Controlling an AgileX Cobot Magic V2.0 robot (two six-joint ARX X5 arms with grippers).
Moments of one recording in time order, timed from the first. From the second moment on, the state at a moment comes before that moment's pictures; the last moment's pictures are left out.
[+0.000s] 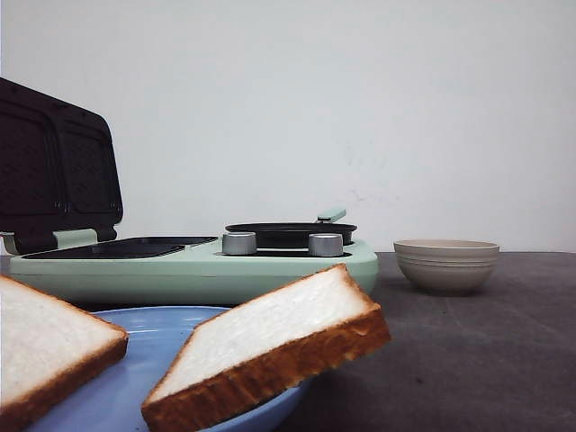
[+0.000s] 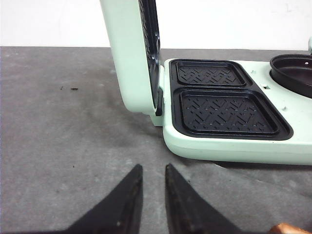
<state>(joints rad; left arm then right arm) -0.04 0.00 0.03 -0.18 0.03 -0.02 0.03 0.01 0.02 -0.17 -0.08 0.05</state>
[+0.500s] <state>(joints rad) -0.04 0.00 0.03 -0.18 0.03 -0.22 0.03 0.01 0.03 -0.16 -0.16 0.24</state>
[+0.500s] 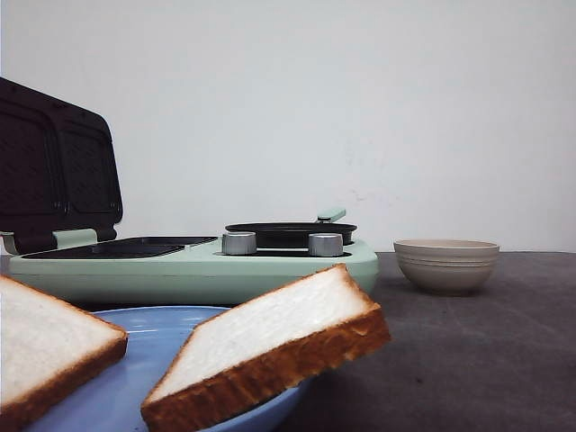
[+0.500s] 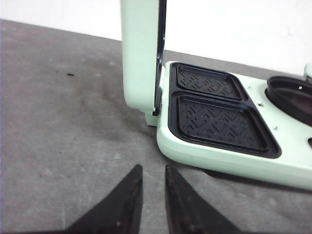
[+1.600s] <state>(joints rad) -0.04 0.68 0.77 -0.72 0.34 -0.29 0.03 0.63 0.68 -0.59 -0.45 0.32</state>
